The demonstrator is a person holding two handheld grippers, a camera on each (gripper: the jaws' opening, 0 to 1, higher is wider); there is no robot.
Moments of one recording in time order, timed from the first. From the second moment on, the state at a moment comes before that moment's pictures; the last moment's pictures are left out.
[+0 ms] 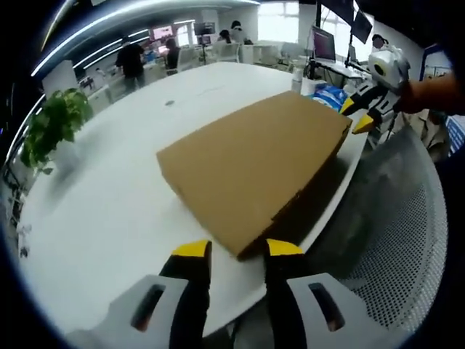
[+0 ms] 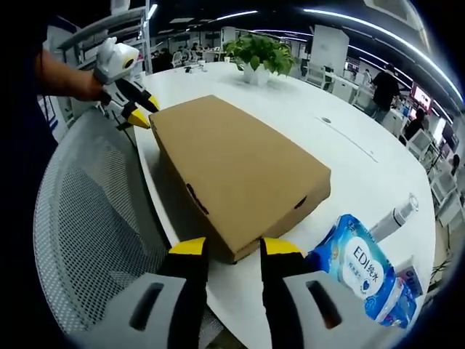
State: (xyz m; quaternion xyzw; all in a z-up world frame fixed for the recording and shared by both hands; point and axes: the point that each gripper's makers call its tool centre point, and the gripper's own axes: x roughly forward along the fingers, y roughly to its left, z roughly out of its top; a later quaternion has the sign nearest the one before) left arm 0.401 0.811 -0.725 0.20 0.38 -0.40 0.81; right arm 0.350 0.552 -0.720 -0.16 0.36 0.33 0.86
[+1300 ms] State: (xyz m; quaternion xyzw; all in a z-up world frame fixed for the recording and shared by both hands) left arm 0.449 0.768 -0.731 0.20 0.38 -0.40 0.81; right arm 0.399 0.511 -0.720 -0.17 0.35 0.30 0.87
